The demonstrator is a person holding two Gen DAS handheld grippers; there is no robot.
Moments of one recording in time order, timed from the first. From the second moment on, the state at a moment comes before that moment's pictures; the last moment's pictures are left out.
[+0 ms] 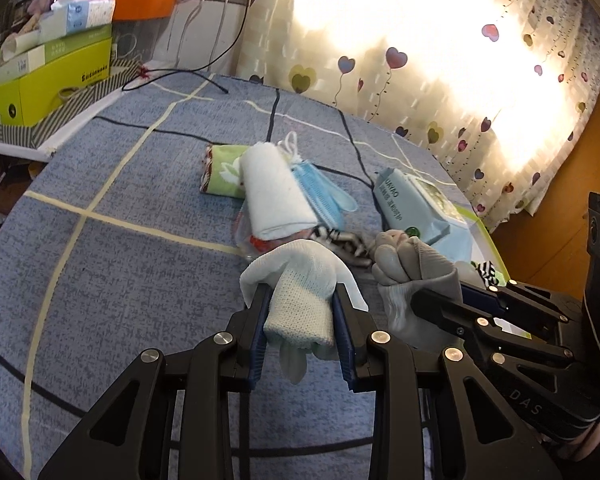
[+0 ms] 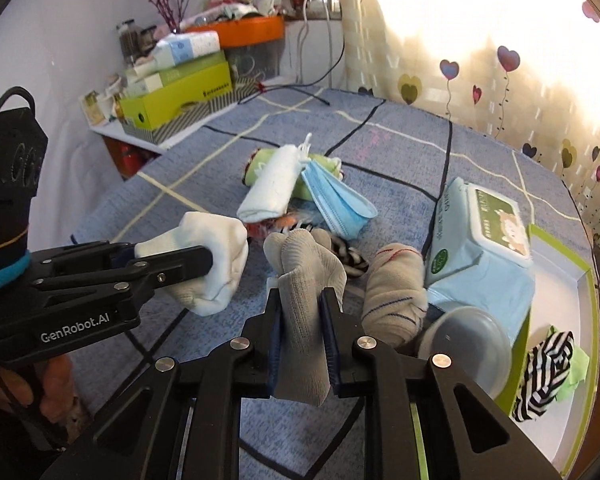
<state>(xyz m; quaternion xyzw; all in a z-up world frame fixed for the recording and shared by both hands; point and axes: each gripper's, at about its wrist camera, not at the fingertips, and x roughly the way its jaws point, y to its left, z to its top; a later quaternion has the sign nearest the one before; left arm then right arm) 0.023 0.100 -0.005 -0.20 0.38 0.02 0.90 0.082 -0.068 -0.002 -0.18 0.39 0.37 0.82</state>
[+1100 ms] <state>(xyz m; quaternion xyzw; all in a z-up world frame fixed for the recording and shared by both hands) 0.052 -0.003 0.052 -0.12 0.35 -0.05 0.93 0.078 -0.187 0.051 -0.09 0.32 0.32 0.89</state>
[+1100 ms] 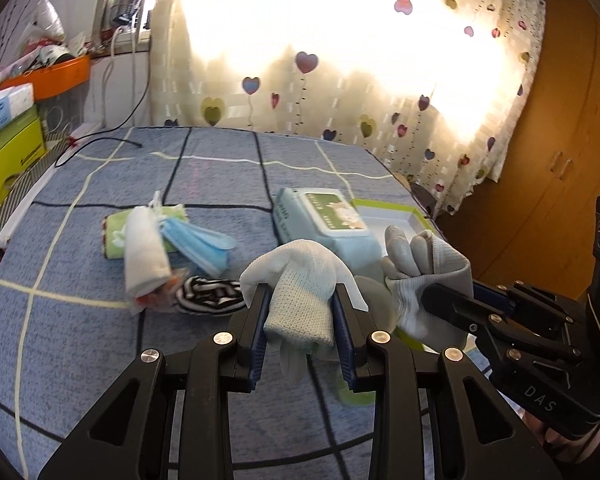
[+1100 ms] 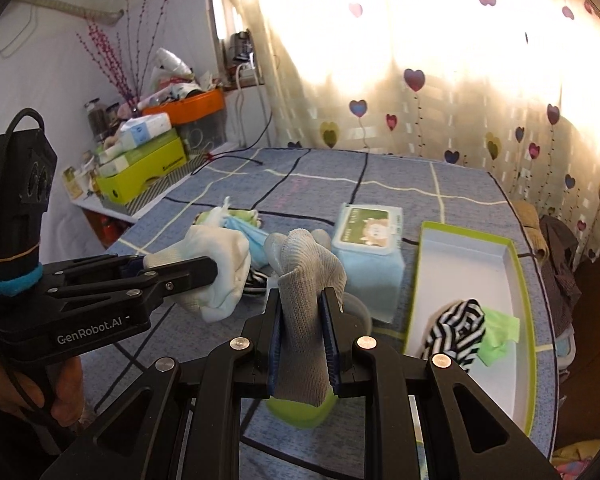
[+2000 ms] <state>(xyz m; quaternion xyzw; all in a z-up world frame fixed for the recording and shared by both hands) 0.086 -0.102 0.072 -0.07 0.35 -0.13 0.92 0.095 -0.294 0.059 -0.04 0.32 0.23 0.92</state>
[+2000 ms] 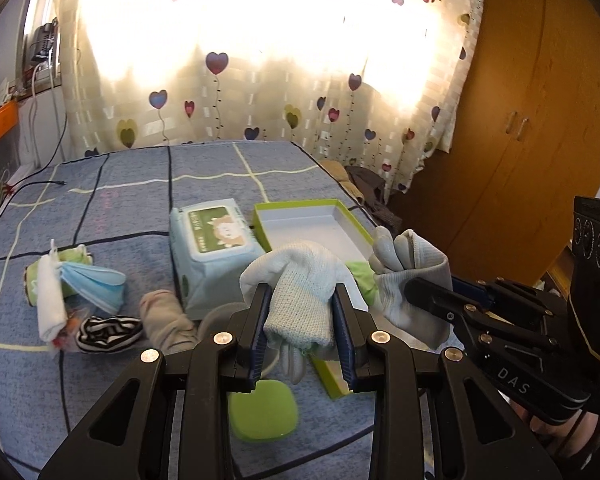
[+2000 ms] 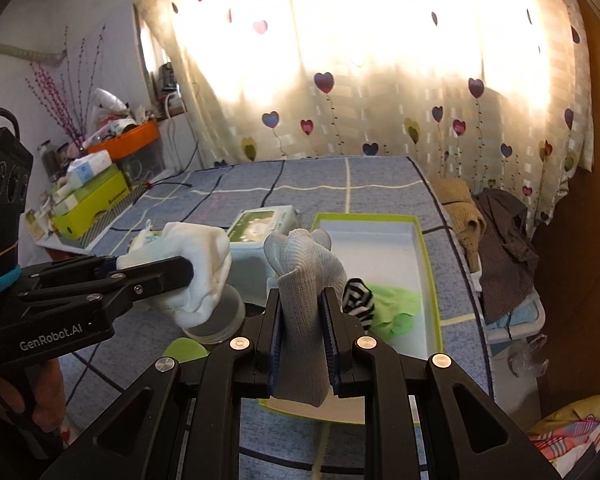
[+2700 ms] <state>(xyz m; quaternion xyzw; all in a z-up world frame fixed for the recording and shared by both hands) 0.103 -0.167 0.033 -0.04 0.41 -0.19 0.89 0.113 -0.346 0.016 0.00 0.37 0.19 0.91</state>
